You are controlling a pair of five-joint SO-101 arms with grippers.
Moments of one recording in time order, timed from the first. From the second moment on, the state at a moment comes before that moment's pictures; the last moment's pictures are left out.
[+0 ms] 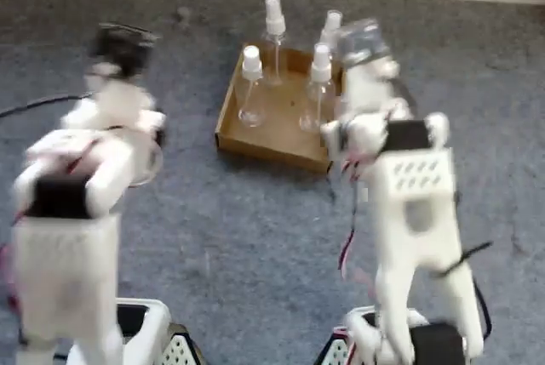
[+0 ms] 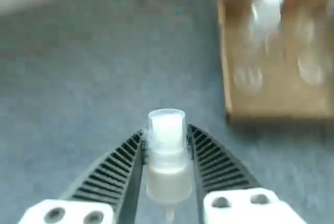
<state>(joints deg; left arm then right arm) -5.7 -48.0 18.2 71.6 -7.2 -16.0 -27.8 18.2 70.0 13.8</state>
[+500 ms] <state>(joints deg) -8.5 -71.6 17.4 69.3 24.7 -49.1 -44.8 55.3 40.2 7.6</state>
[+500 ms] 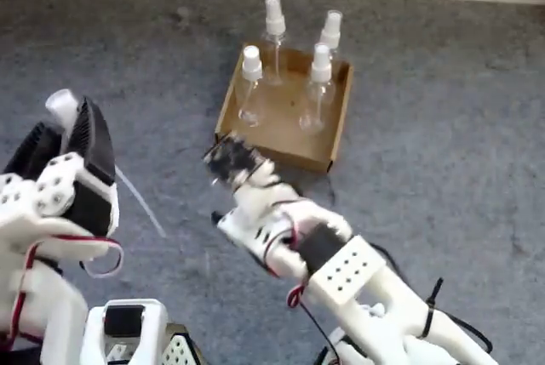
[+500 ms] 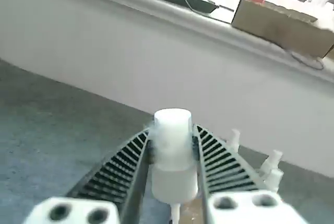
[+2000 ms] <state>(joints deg) 5.0 -87.6 56.0 41.4 26.9 -52.8 -61.5 70.6 29.8 7.4</state>
